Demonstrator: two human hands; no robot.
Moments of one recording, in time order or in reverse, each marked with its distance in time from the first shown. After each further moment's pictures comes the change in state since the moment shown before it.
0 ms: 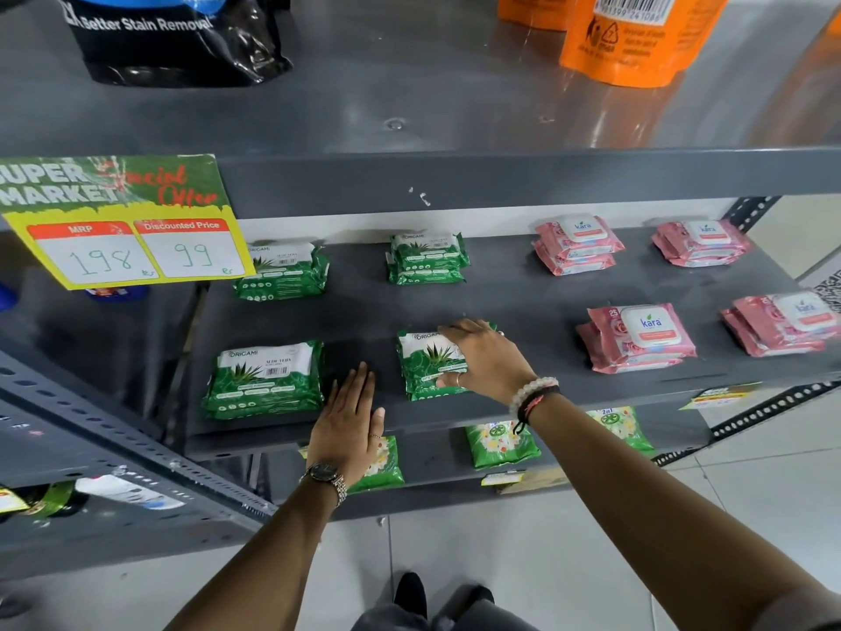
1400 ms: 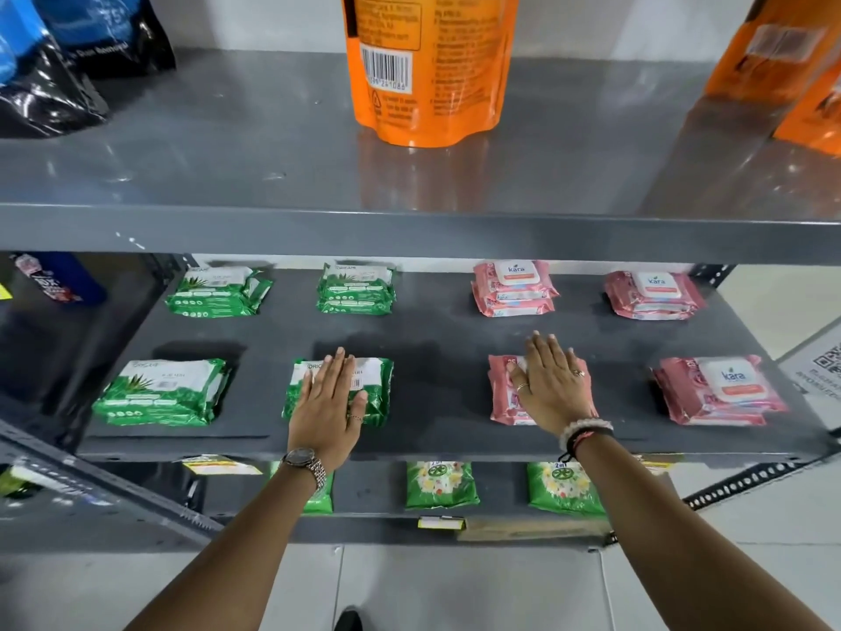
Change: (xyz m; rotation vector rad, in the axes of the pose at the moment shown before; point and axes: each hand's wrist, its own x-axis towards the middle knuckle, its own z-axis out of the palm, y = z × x) left_hand 0.066 0.148 -0.007 0.018 0.062 -0.190; right_hand -0.056 0.245 -0.024 -0.100 0.090 0.271
